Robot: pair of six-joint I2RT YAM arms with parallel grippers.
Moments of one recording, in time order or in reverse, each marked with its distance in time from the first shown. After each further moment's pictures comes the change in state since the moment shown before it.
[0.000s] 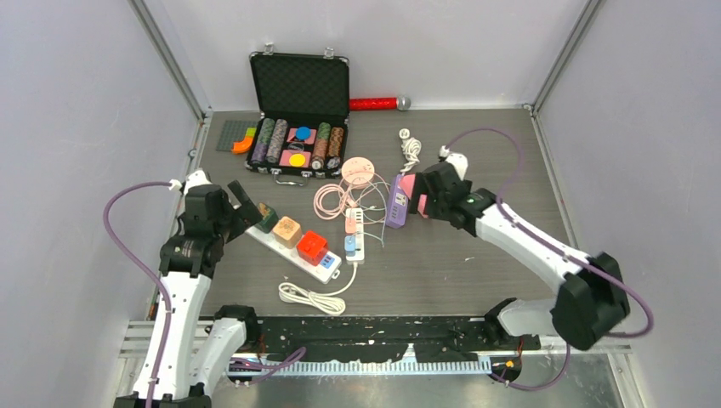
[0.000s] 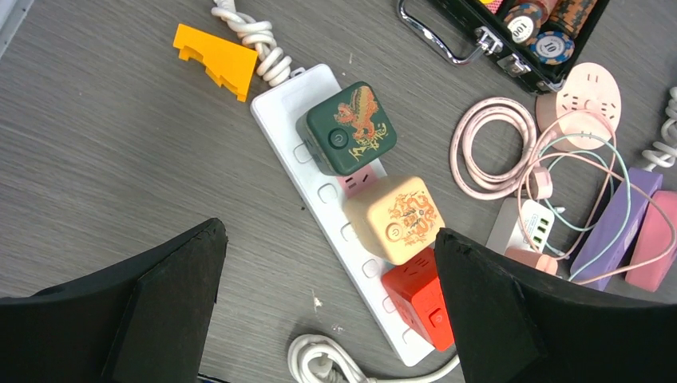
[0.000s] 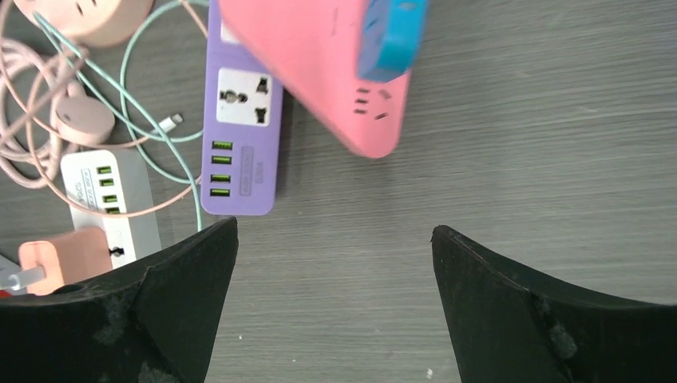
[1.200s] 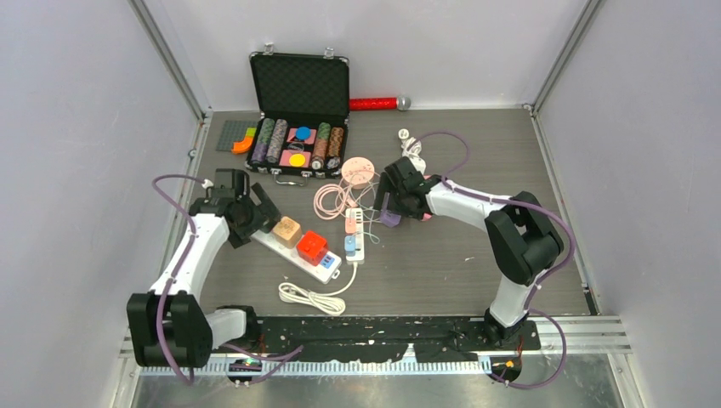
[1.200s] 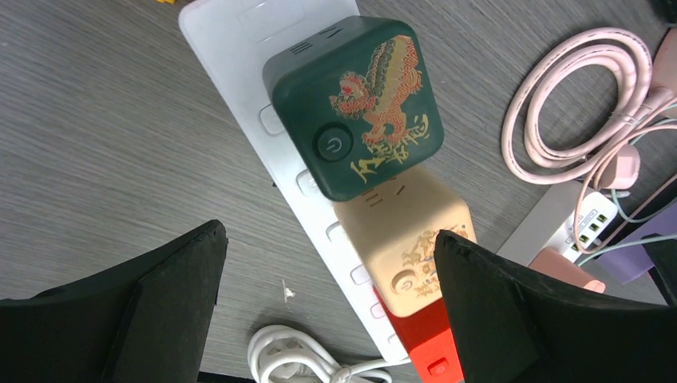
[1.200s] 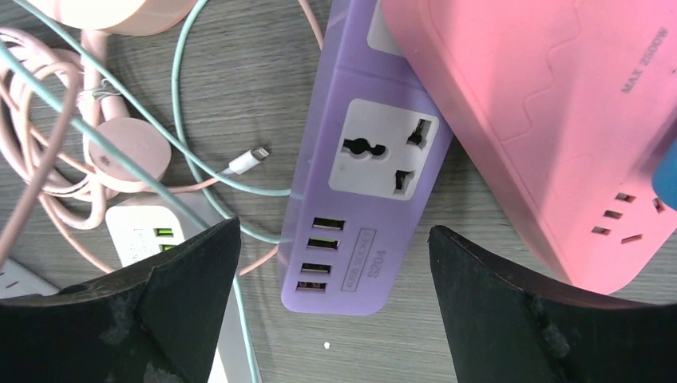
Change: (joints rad) left arm 0.043 0.418 -0.047 0.091 0.183 -0.100; right arm 0.080 0.519 0.173 0.208 -0.195 0.158
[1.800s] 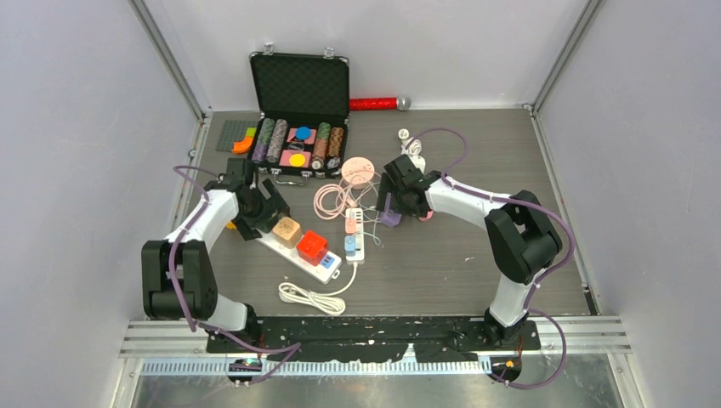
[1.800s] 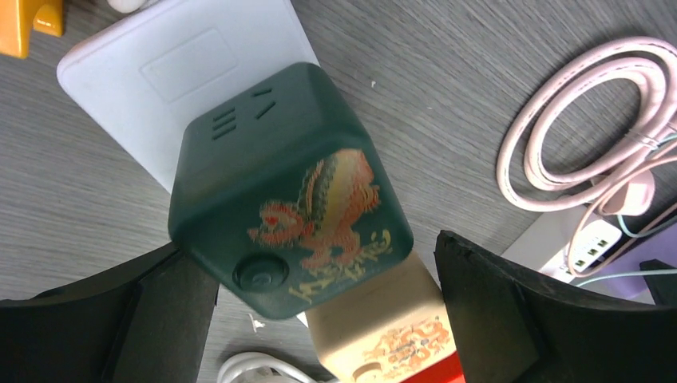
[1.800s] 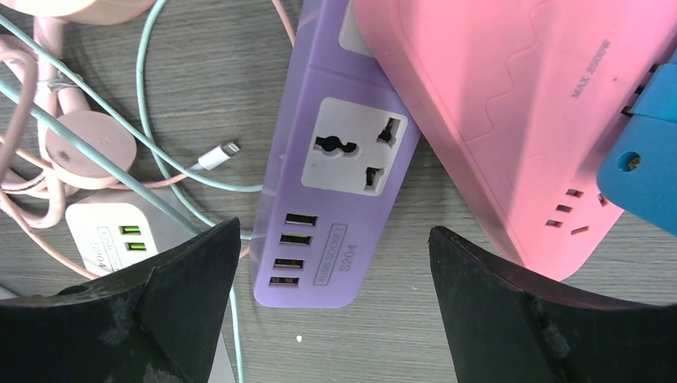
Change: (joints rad) left arm 0.000 0.278 0.077 0.074 0.100 0.002; right arm -0.005 0.022 0.061 -0.105 0.045 -0.059
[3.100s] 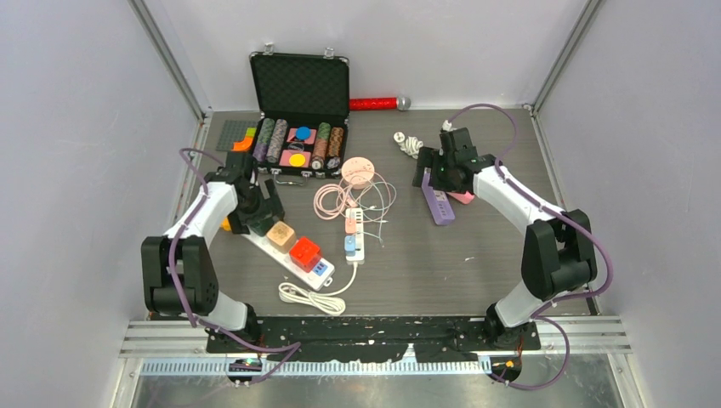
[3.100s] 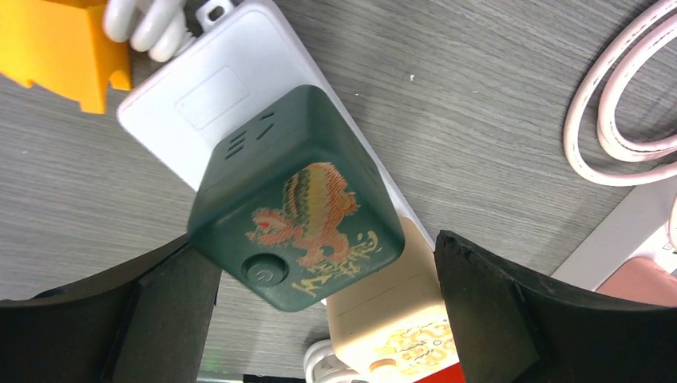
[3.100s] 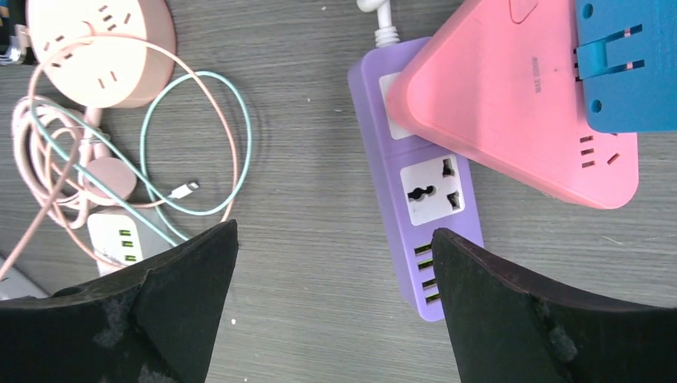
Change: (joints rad) left arm 0.000 0.060 0.094 -0.103 -0.060 0.246; right arm -0.302 -0.187 -0.019 -0.026 -0.184 -0.273
